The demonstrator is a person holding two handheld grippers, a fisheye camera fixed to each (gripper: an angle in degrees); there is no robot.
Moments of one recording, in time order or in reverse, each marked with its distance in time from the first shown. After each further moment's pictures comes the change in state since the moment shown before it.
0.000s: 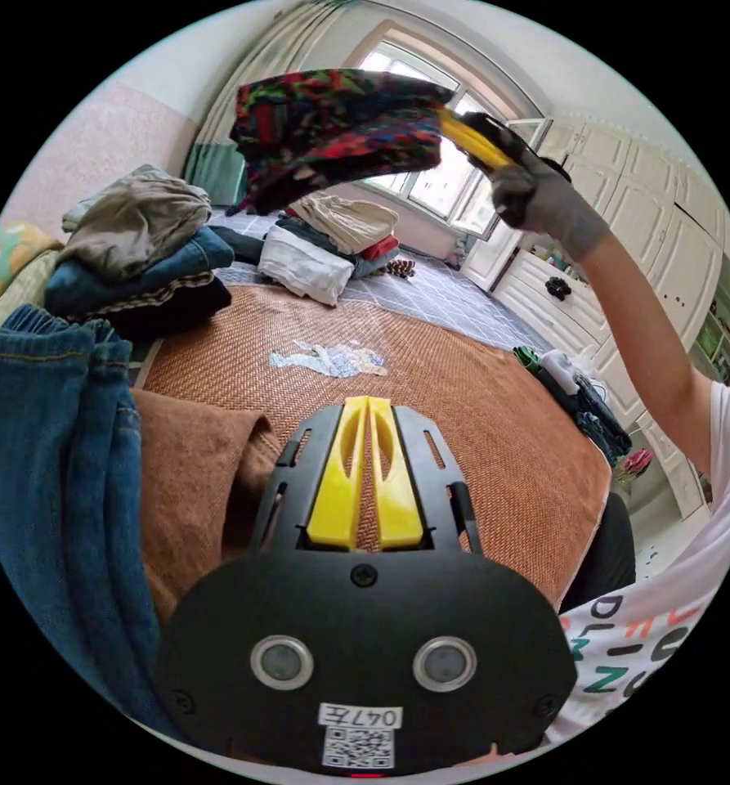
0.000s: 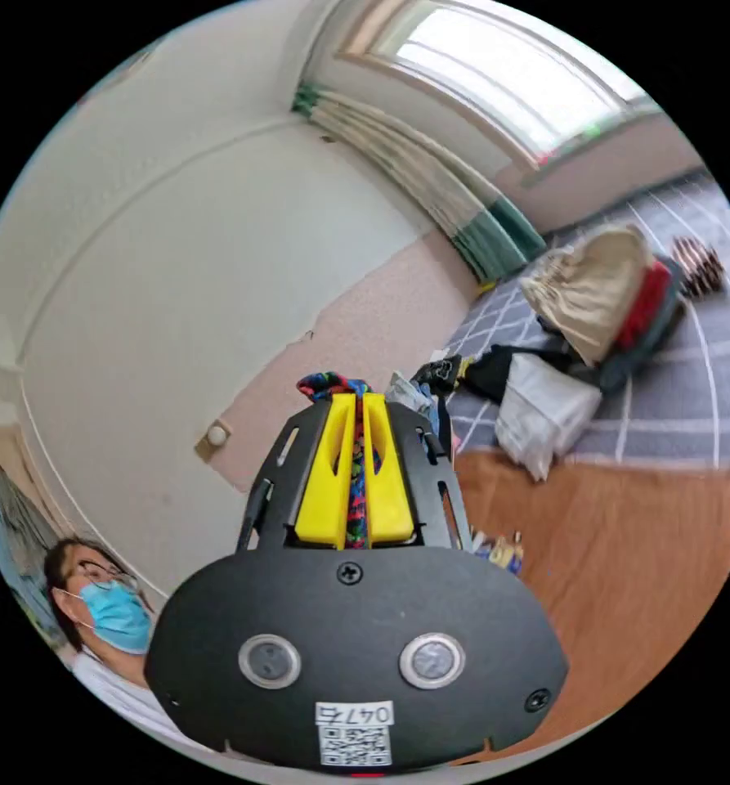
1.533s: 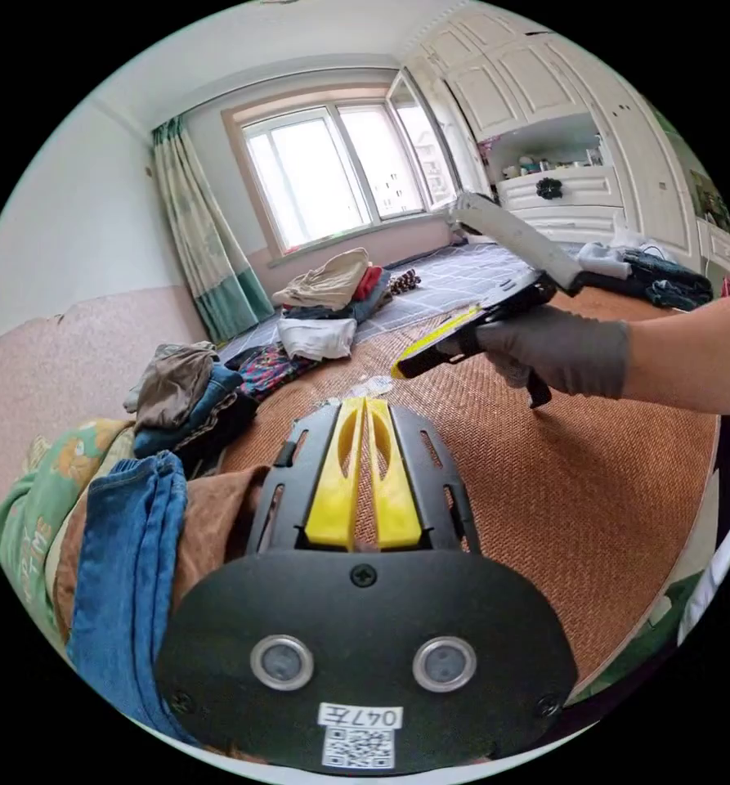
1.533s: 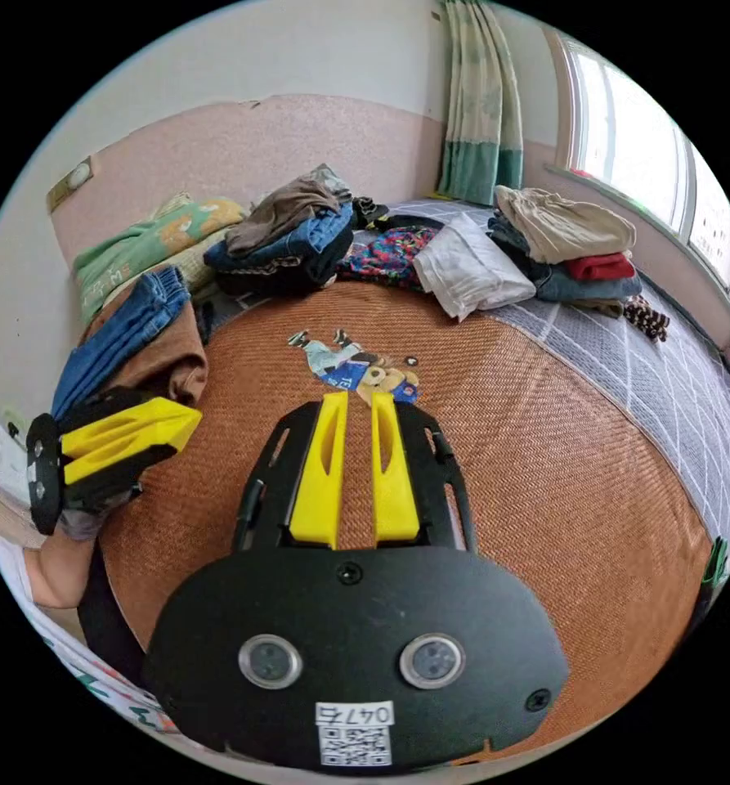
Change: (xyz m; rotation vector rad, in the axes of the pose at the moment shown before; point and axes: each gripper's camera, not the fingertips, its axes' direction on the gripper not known) left arm 0.215 -0.076 -0.126 0.153 -0.374 0.311; right arm -0.079 0.041 0.290 -0.176 0.677 -0.336
